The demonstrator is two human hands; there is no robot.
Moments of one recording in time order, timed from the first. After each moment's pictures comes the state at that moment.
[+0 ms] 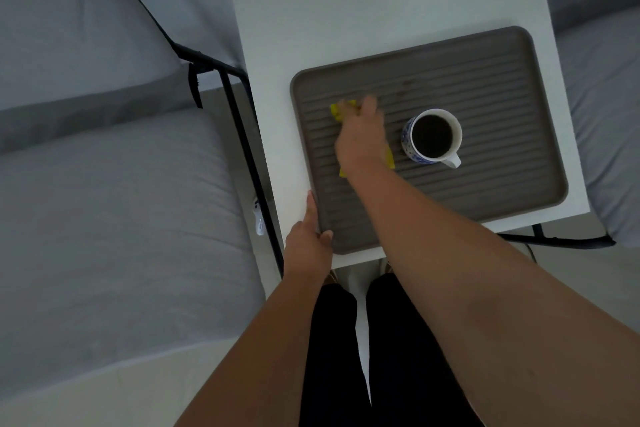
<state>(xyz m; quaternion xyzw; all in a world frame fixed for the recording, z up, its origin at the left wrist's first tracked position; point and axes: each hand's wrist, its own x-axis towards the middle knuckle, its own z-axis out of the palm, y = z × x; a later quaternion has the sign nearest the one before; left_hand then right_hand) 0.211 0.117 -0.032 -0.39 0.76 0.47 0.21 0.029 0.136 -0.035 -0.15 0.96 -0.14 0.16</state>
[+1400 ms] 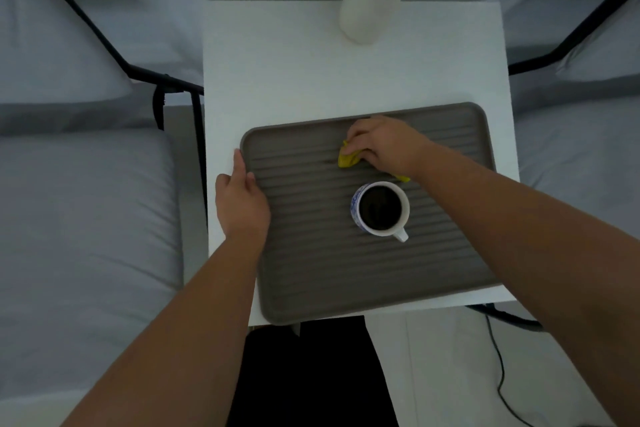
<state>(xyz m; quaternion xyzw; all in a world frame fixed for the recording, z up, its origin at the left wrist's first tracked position) 0.080 0.081 -0.045 -0.55 0.75 0.36 -0.02 -0.145 0.228 -0.026 -0.62 0.75 -0.12 0.20</state>
